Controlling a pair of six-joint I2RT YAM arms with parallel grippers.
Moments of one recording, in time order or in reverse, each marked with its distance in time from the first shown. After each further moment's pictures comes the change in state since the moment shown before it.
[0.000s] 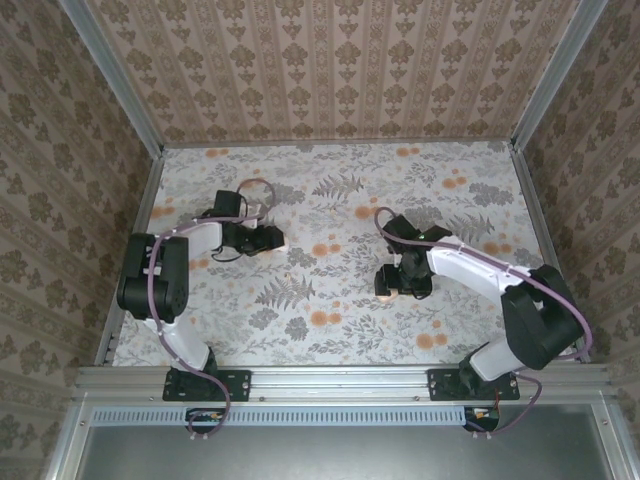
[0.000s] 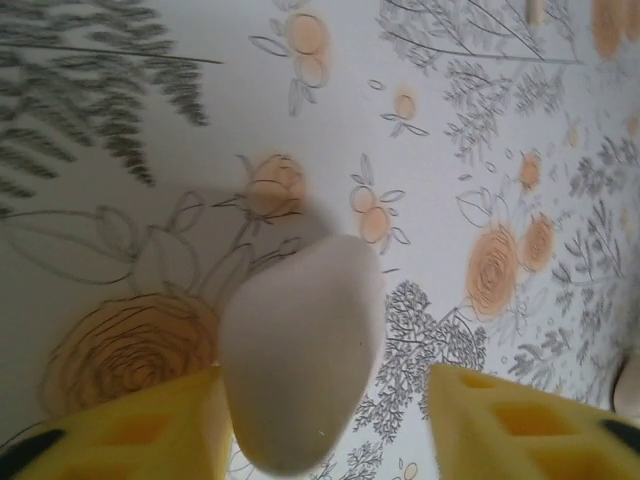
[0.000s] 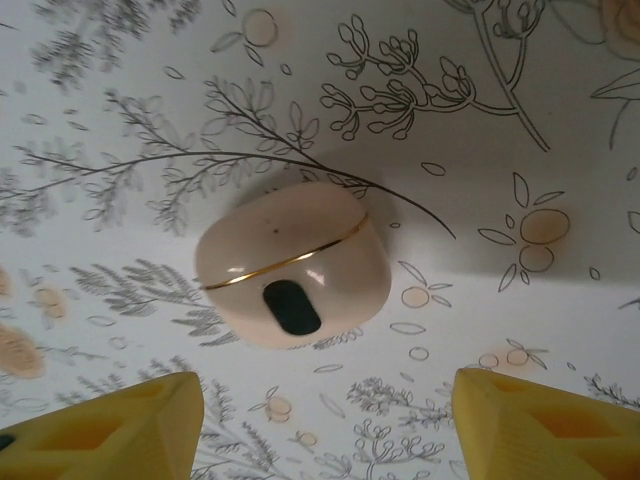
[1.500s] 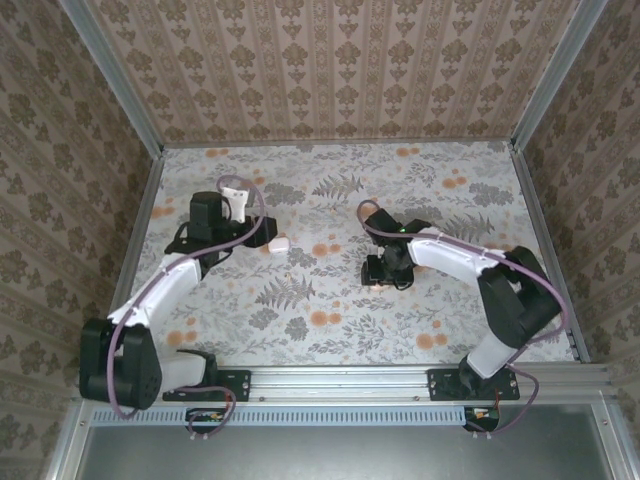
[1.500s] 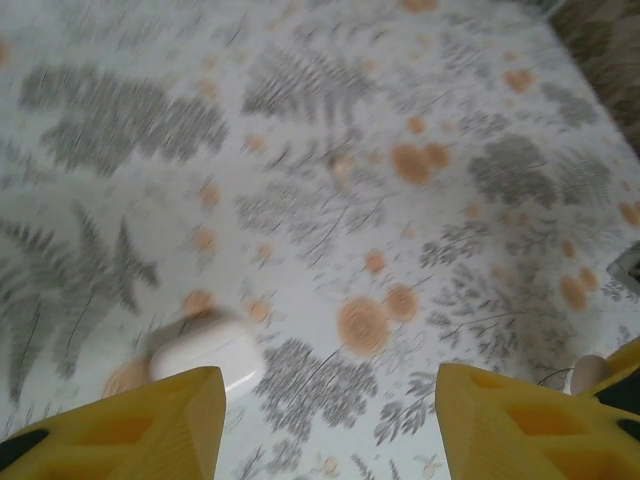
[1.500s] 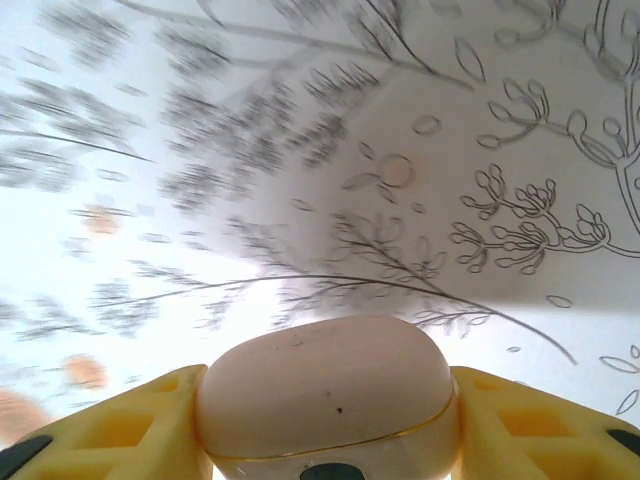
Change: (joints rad) left arm -0.070 -0.545 -0.188 0.179 -0.097 0.067; right arm 0.048 0.101 0.105 0.111 0.005 0.088
